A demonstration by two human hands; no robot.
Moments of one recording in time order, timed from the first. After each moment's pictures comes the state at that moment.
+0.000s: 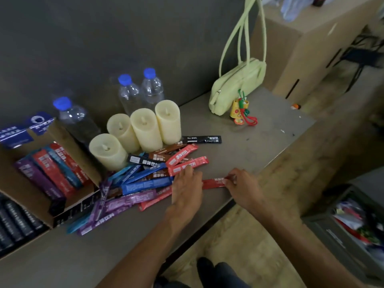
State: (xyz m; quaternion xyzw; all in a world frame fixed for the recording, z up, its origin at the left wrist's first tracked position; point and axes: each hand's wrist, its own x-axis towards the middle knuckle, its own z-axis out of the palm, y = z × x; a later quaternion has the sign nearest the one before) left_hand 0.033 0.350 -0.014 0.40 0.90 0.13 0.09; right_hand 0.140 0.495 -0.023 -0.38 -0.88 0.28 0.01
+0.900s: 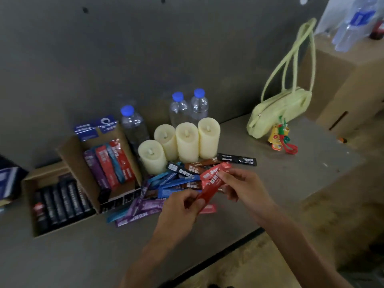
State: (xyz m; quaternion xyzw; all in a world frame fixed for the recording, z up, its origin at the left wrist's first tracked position) left_hand 0.026 0.243 0.058 0.19 0.85 0.45 0.18; right_hand 0.074 0.428 0.072 -0.25 -0.69 0.68 0.06
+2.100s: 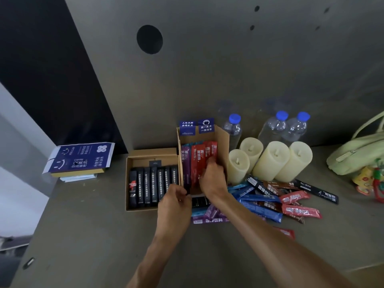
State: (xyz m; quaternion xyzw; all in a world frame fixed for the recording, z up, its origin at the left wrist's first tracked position) left_hand -0.042 0.051 0.049 -0.05 0.85 0.52 0.04; right_hand -0.107 0.185 0.039 -0.12 -0.92 0.37 0.06
